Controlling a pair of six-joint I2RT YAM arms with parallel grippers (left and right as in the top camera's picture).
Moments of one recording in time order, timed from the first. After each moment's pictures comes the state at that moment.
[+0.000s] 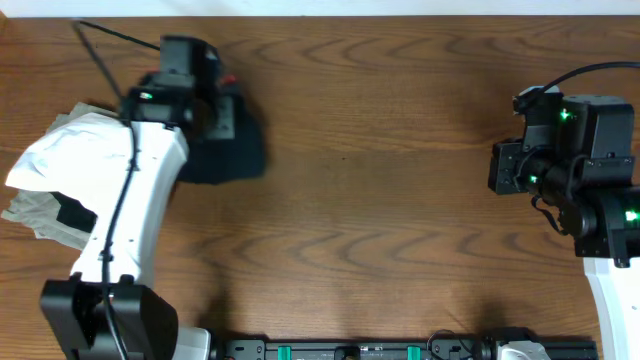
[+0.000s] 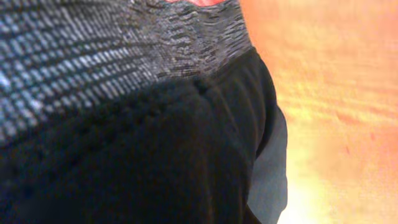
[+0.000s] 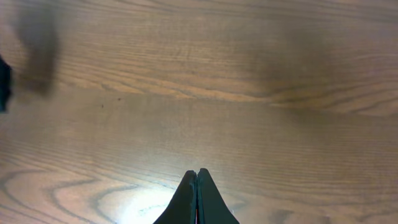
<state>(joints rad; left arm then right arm) -0.06 1.62 1.49 -0.95 -0.04 -0.09 0.07 1.14 1.36 -1.08 -0.12 0.07</state>
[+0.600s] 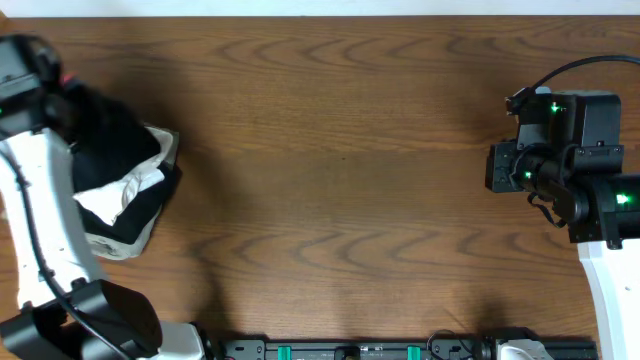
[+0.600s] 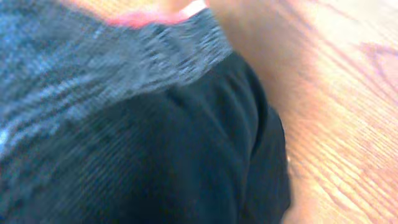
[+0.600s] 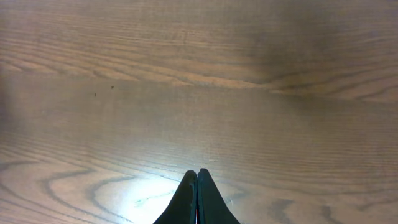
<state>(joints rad) 0.45 1.62 1.60 -0.99 -0.02 -0.16 0.07 1.19 1.36 -1.11 -0.11 0.06</state>
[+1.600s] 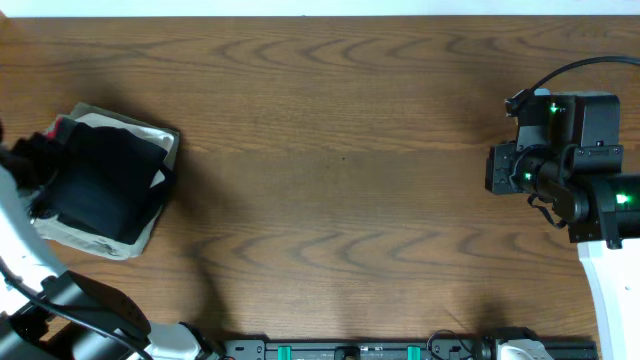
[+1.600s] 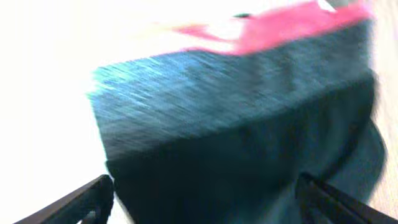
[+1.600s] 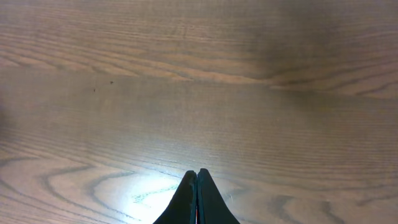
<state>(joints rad) 0.74 1.64 1.56 -1.18 0.05 -0.42 0.07 1.19 1.36 -1.13 -0.11 0.06</state>
